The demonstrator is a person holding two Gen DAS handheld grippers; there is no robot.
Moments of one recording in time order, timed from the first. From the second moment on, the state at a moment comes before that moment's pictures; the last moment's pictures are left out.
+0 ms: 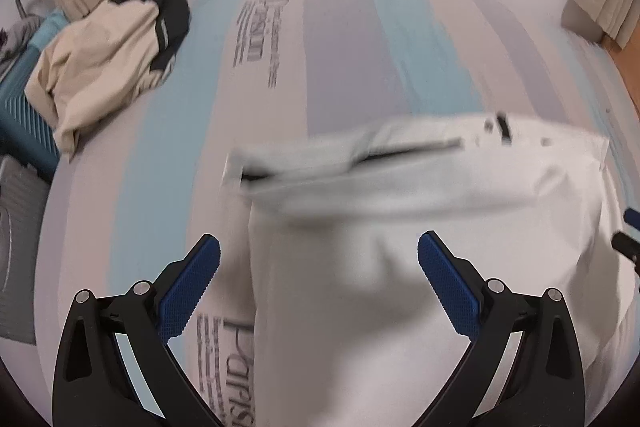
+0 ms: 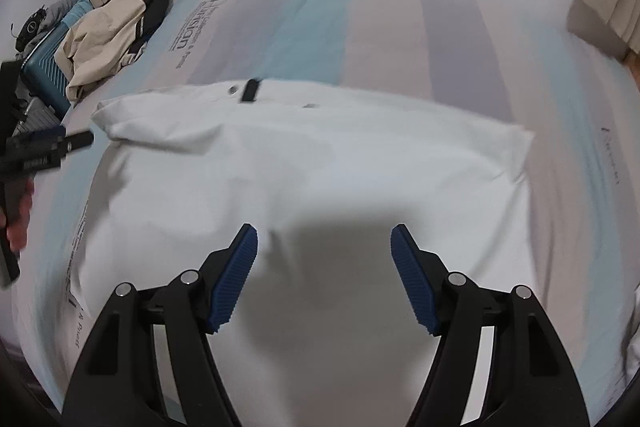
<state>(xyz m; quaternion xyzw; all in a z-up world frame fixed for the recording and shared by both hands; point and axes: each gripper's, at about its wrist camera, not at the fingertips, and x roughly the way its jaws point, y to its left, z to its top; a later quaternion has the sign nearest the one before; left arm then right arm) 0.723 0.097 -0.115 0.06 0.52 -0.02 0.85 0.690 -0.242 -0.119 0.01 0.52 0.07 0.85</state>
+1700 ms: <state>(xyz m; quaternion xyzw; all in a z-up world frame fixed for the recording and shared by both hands) 0.657 0.139 -0.230 -0.11 0.58 -0.21 0.78 0.665 -0.218 -0.234 0.00 0.57 0.02 0.82</state>
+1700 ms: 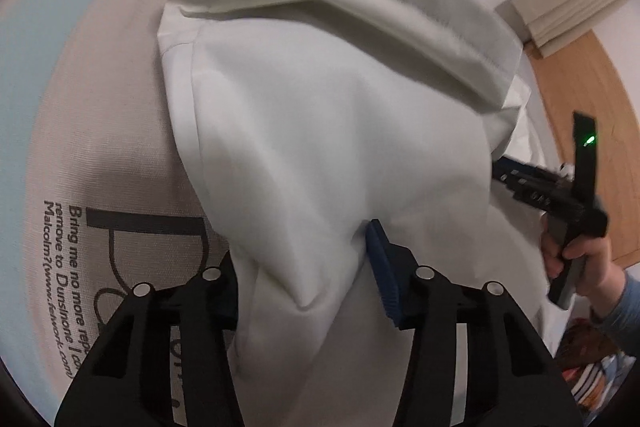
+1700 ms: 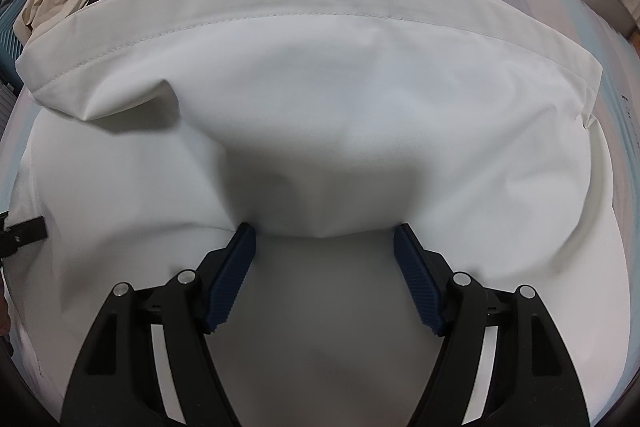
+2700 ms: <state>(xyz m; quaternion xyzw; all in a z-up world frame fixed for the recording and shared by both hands) 0.645 0.050 -0.128 0.00 0.60 -0.08 0.79 0.634 -0.217 -0.232 -0.01 0.56 0.01 0.83</state>
